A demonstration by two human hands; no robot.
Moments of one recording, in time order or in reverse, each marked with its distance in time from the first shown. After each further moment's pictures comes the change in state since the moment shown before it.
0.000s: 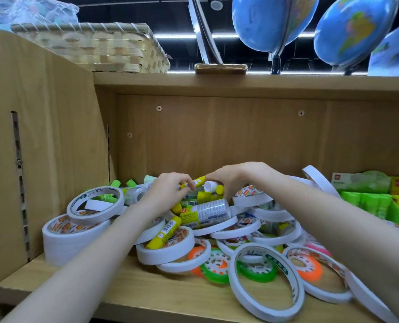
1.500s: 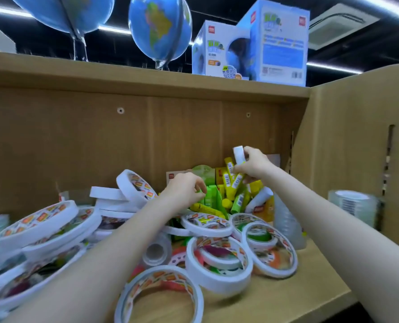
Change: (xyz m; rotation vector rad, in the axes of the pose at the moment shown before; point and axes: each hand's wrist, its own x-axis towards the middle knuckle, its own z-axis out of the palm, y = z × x) left_hand 0.101 0.317 0.174 -0.150 -0.303 0.366; right_hand -0.258 0.290 0.075 0.758 0.858 0.864
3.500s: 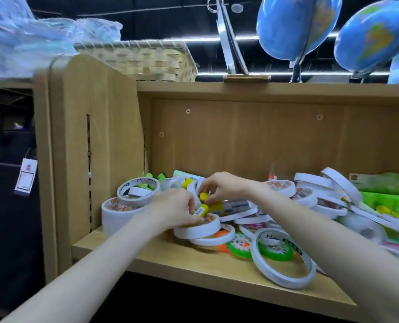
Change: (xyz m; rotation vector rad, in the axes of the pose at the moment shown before) left_hand -0.335 -0.179 -0.176 0.367 0.014 -0.553; right_hand -0.203 -0.288 0.275 -0.421 -0.761 -1.013
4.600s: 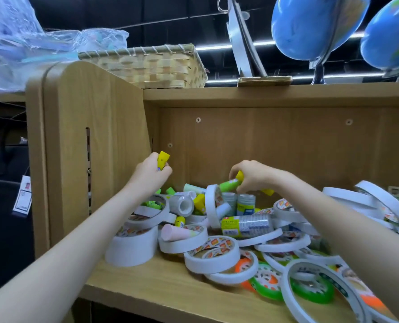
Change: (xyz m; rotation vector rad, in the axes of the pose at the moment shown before) left_hand 0.056 -0.067 -0.045 -0.510 0.446 -0.246; right_hand 0.024 0.034 -0.039 -0.032 0.152 0.296
